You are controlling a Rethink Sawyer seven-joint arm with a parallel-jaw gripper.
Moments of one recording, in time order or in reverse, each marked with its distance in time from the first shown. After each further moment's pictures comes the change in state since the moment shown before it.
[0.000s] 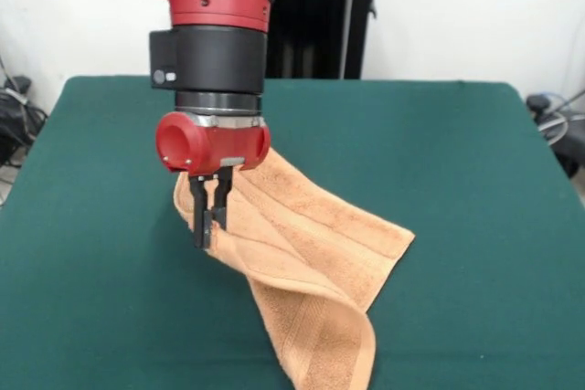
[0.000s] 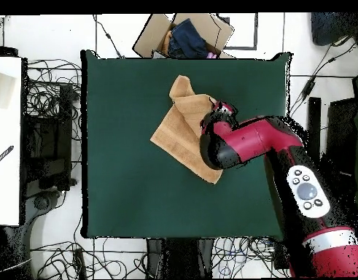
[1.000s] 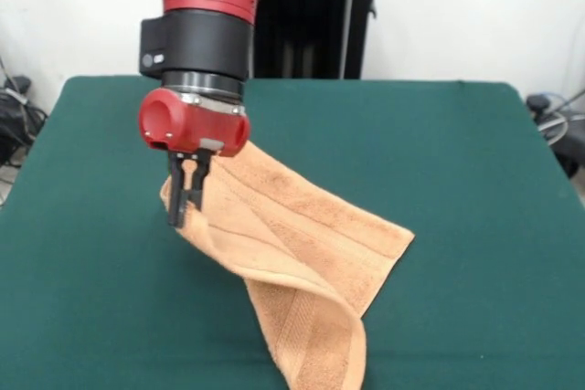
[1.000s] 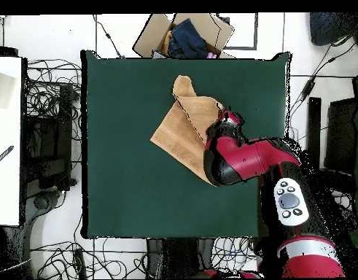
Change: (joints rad) arm 0.203 0.024 -0.403 -0.020 0.134 -0.345 0.000
